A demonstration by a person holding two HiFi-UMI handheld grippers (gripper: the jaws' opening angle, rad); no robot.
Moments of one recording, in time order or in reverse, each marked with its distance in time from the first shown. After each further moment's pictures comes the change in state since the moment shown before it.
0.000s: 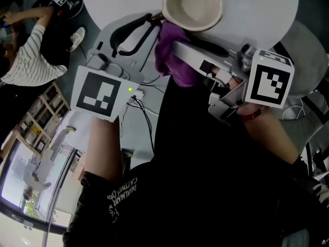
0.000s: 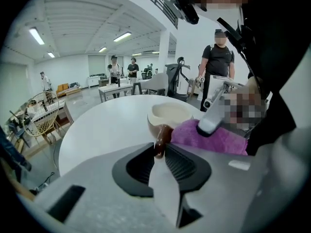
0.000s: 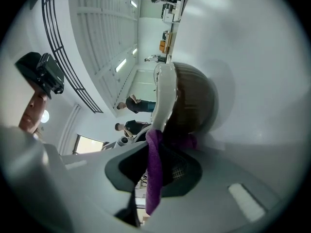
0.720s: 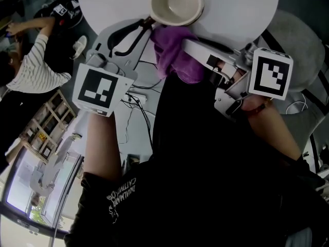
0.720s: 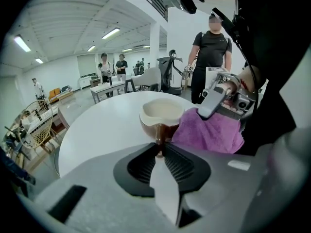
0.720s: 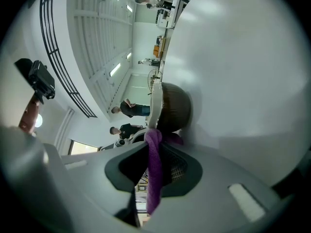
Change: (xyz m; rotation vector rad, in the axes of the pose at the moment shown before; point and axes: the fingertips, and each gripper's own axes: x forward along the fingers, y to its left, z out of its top) left arm 0.005 -0.011 0.011 0.116 0.079 -0.046; right arm -0.047 0.002 0.017 0.033 -0.055 -0.058
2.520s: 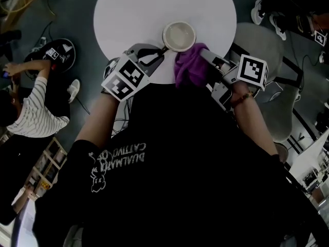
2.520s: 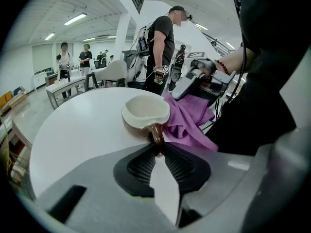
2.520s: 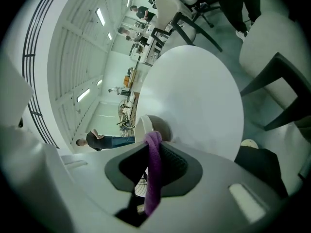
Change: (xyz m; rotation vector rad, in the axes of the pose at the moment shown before) left arm -0.019 -0.004 -0.008 0.203 0.100 -0.432; right arm -0.034 0.003 0.026 0.097 -0.382 -0.395
